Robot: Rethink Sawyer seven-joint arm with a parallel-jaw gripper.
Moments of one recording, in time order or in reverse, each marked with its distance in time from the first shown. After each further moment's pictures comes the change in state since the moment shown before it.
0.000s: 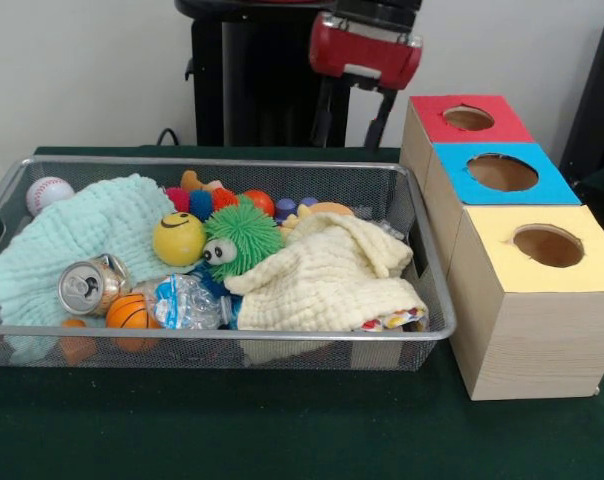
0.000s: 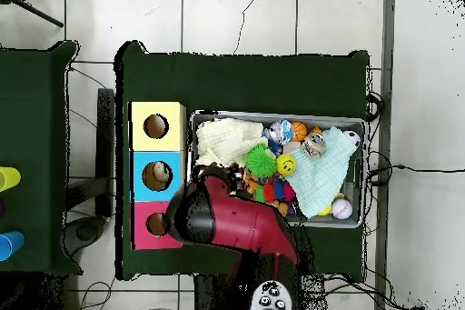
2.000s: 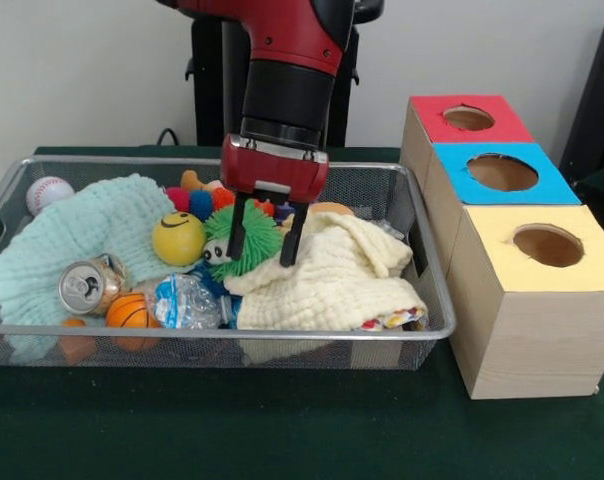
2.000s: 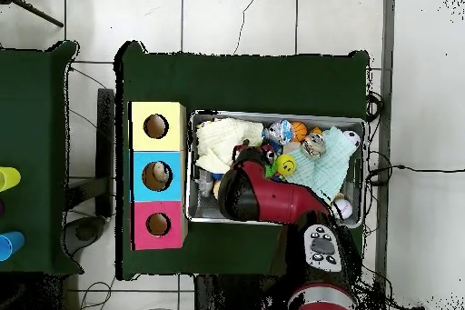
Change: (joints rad) arm -0.230 0.238 0.127 -0.112 -0.217 -0.372 0.000
